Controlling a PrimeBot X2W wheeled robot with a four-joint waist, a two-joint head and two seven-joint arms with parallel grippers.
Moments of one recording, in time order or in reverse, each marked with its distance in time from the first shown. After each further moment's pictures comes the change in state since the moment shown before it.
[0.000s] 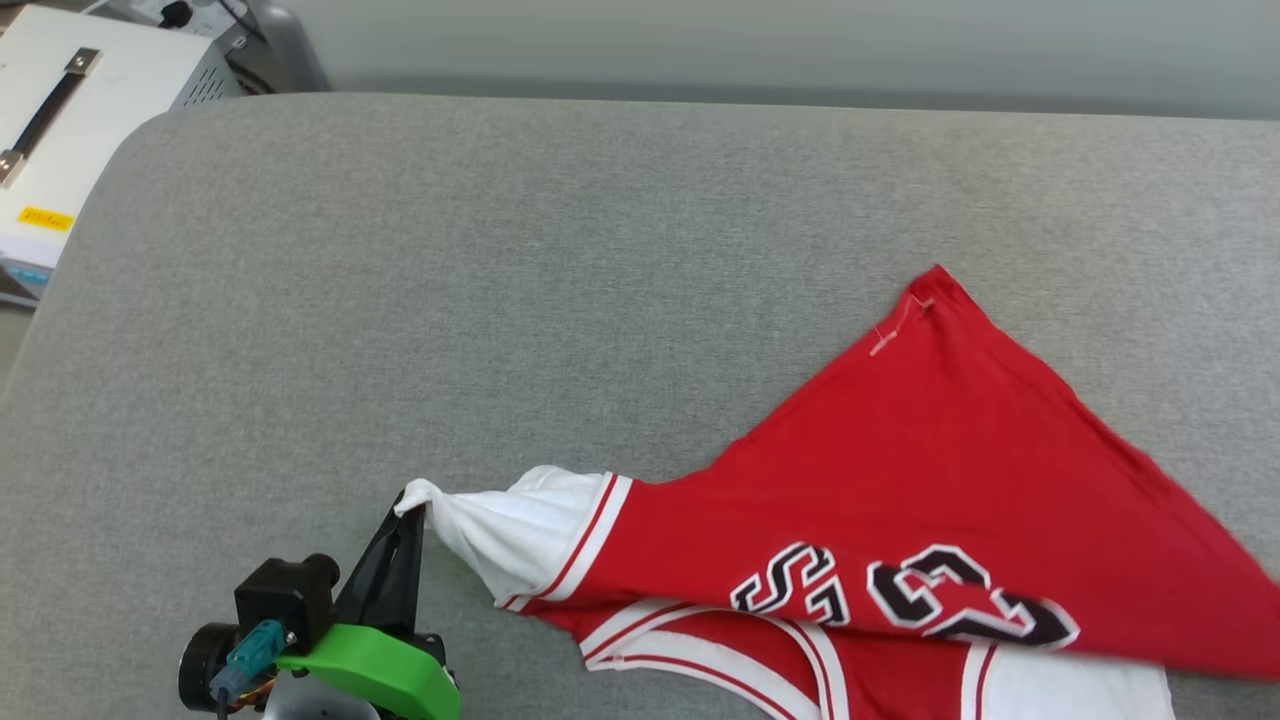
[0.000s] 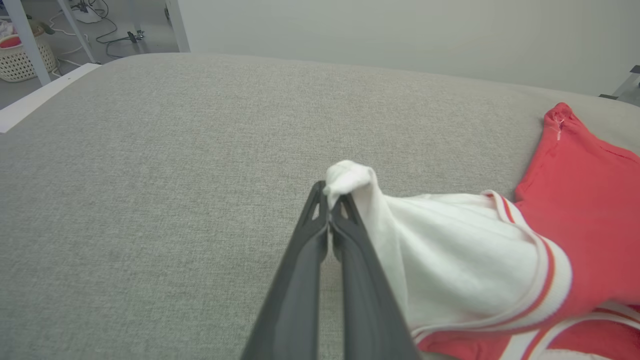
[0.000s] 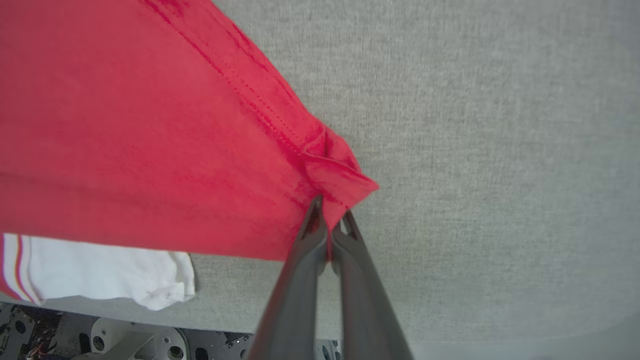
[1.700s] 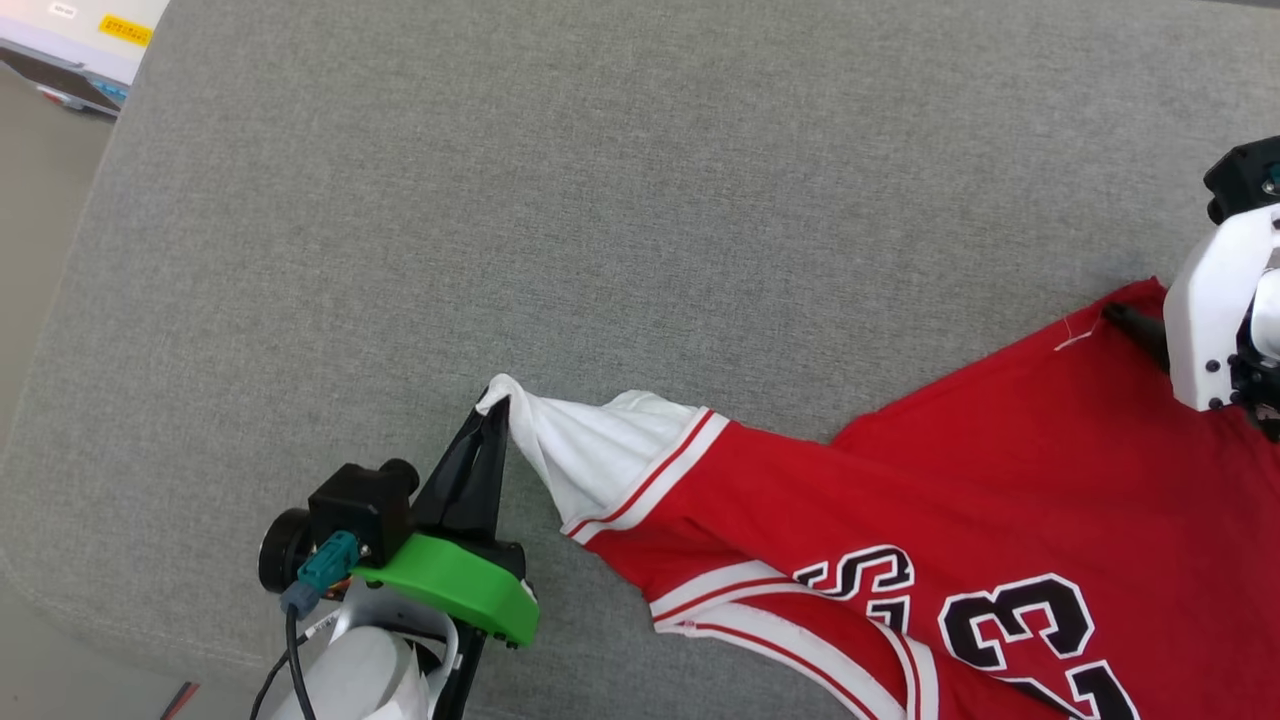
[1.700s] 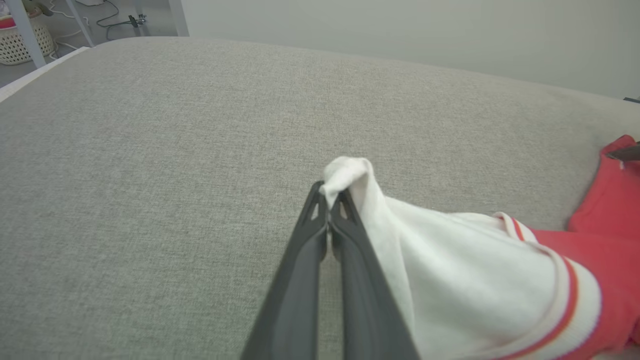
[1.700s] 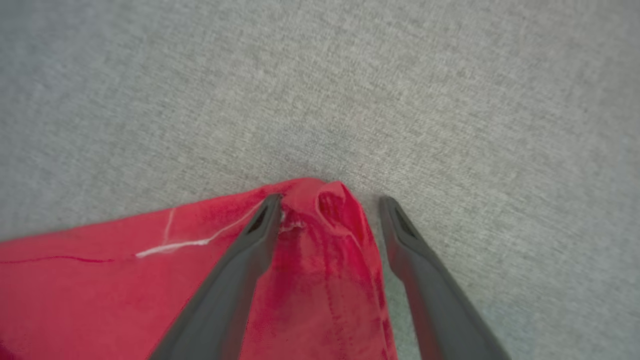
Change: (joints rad) left arm -0.186 -0.072 -0.083 0.015 0.021 -0.028 -0.014; right arm -0.773 0.165 0.461 0.311 -0.195 -0.001 0.078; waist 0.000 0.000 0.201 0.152
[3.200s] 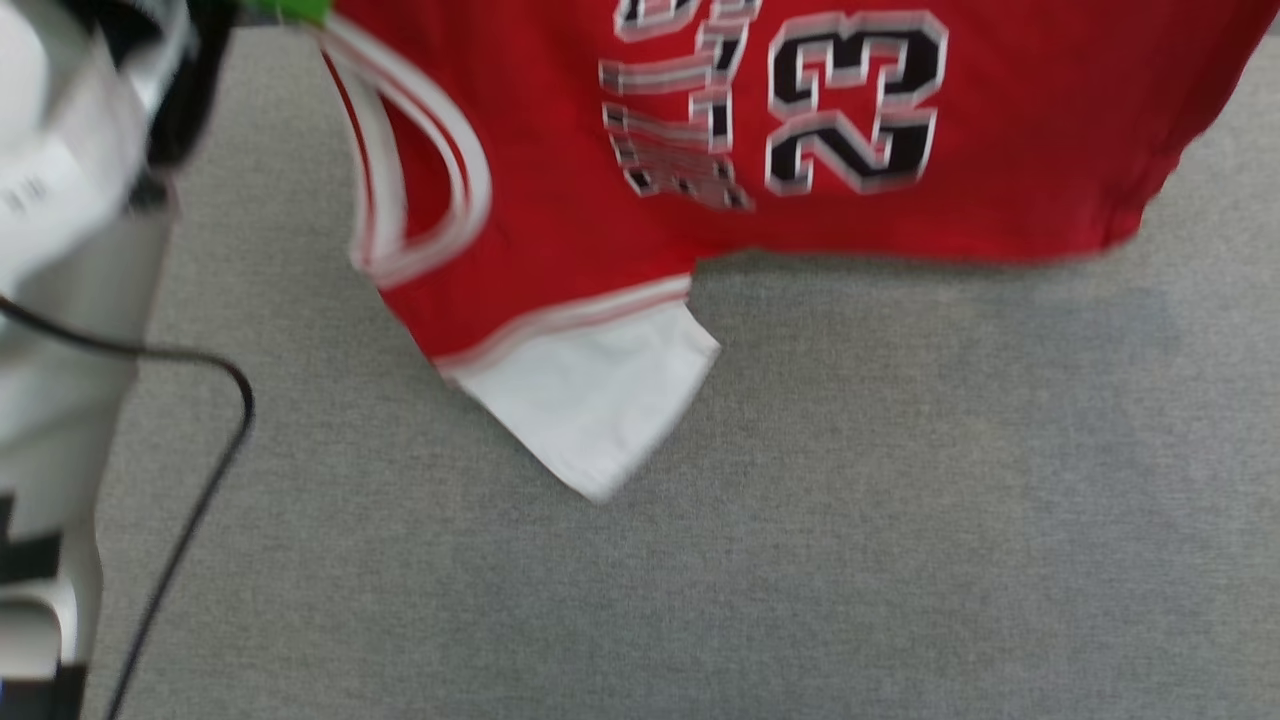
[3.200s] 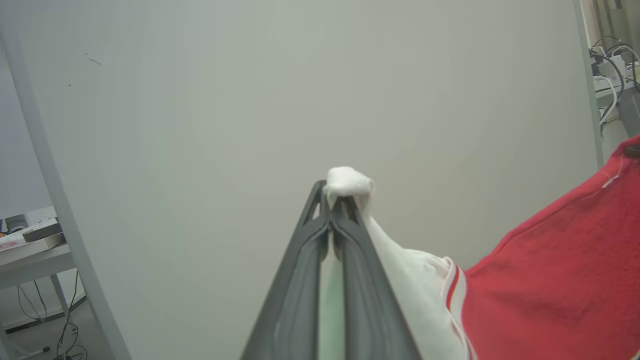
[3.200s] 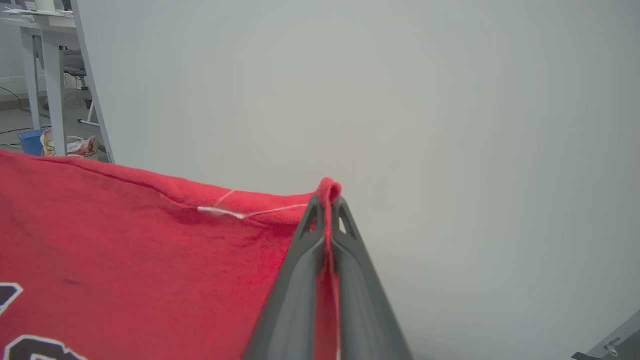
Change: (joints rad) left arm -0.899 0.136 0.097 0.031 0.064 -0.171 0.204; right arm -0.384 0.054 -0.186 -0.247 -0.097 0.000 -0.461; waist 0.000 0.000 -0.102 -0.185
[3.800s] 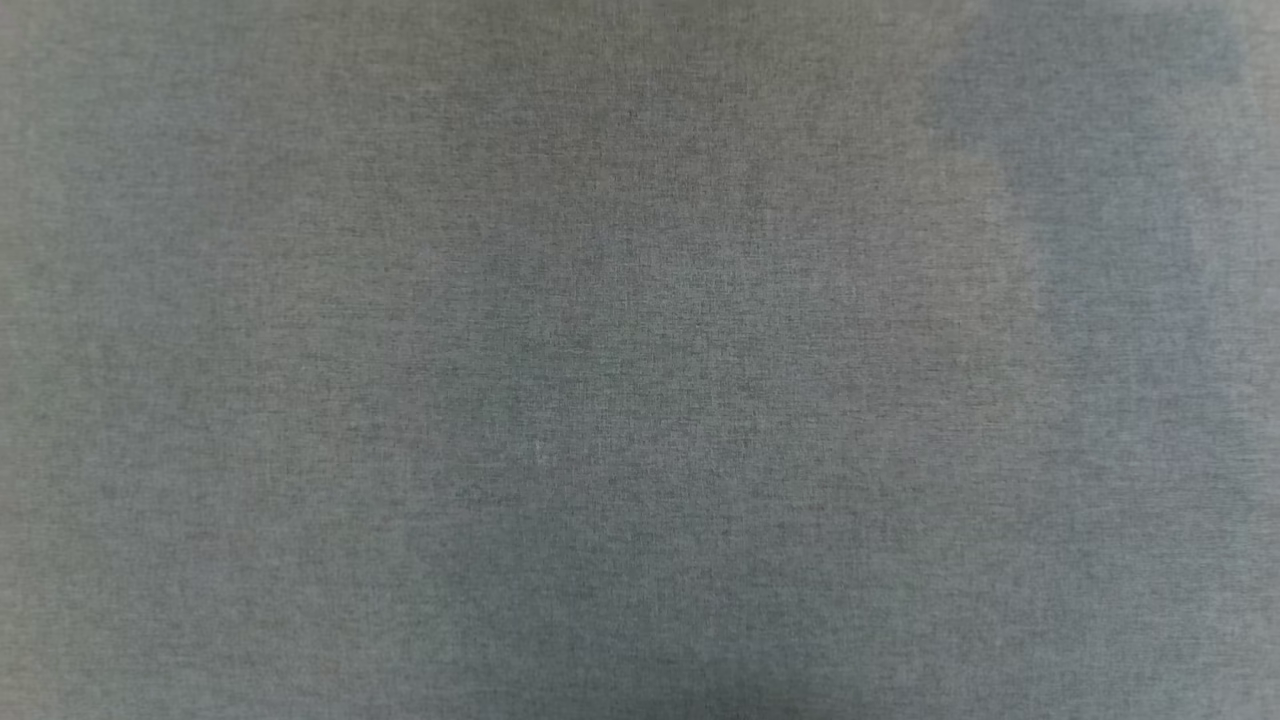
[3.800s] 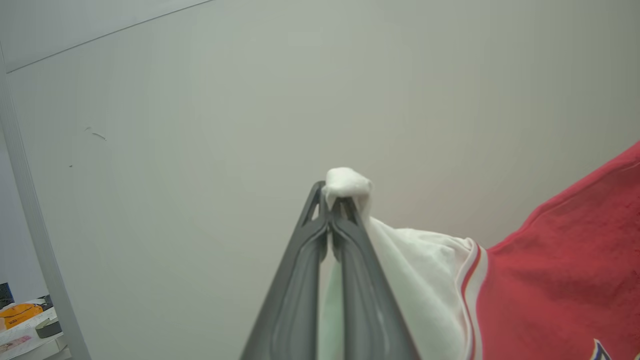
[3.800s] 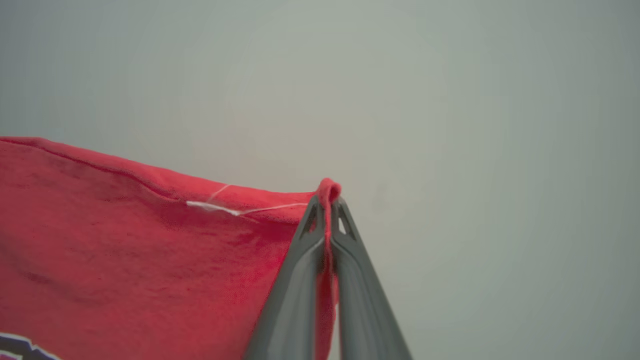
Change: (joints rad) left arm -0.736 -0.033 -0.067 0.442 0.047 -0.067 -0.047; right arm -0.752 0.048 0.116 0.406 -0.155 0.000 -0.098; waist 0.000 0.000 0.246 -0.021
